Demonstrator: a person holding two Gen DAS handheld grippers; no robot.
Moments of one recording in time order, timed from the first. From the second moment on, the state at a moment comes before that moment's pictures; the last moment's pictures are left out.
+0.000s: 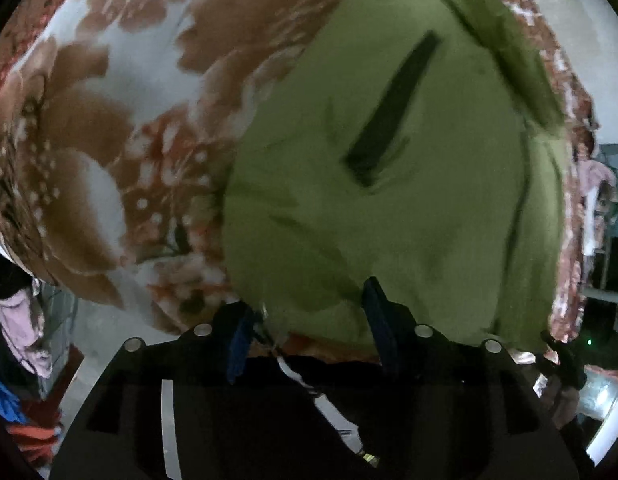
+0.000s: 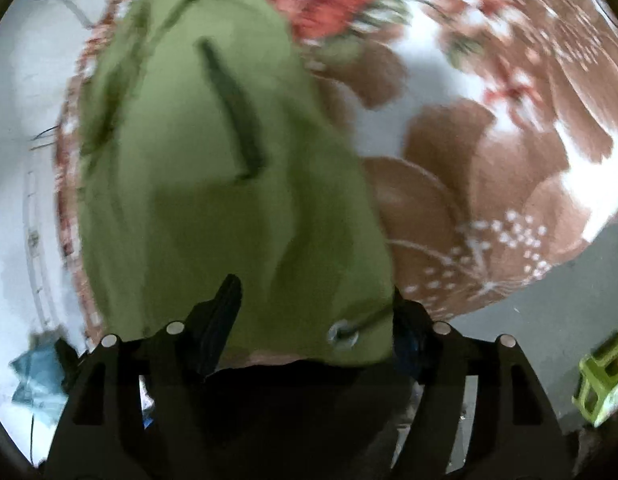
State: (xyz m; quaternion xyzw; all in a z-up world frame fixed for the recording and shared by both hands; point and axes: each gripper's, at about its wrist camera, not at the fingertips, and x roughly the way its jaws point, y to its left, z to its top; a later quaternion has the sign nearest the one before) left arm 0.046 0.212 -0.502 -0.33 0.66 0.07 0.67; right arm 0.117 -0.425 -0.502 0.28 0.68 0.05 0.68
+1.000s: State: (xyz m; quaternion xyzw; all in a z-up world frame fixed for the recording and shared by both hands) left arm 0.088 0.188 -0.372 -0.39 0.59 0.05 0.71; right arm 0.169 -0.409 -0.383 0.22 0.70 0.12 0.66
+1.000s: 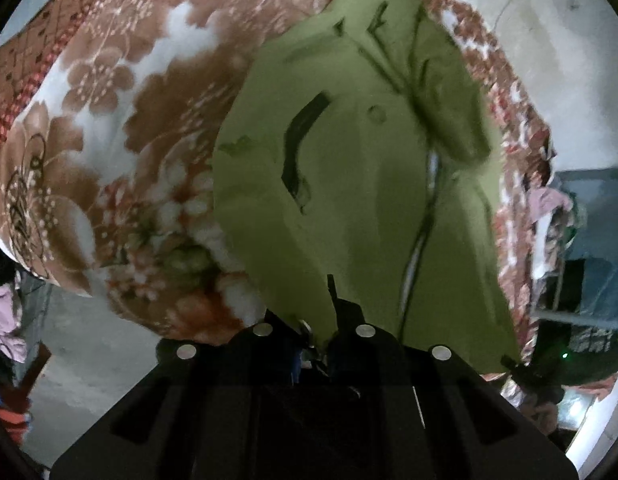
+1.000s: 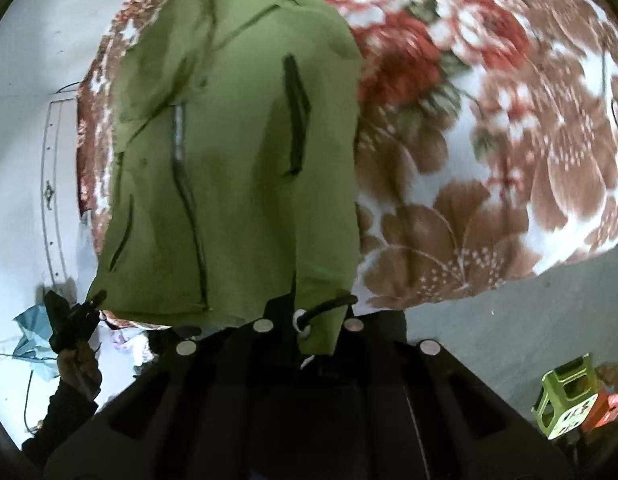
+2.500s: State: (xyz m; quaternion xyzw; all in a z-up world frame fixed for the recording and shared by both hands) left arm 0.663 0.333 -0.441 -0.44 0.62 0.05 0.65; right arm 0.758 -0.278 -0.409 0.14 0.71 0.08 0.69
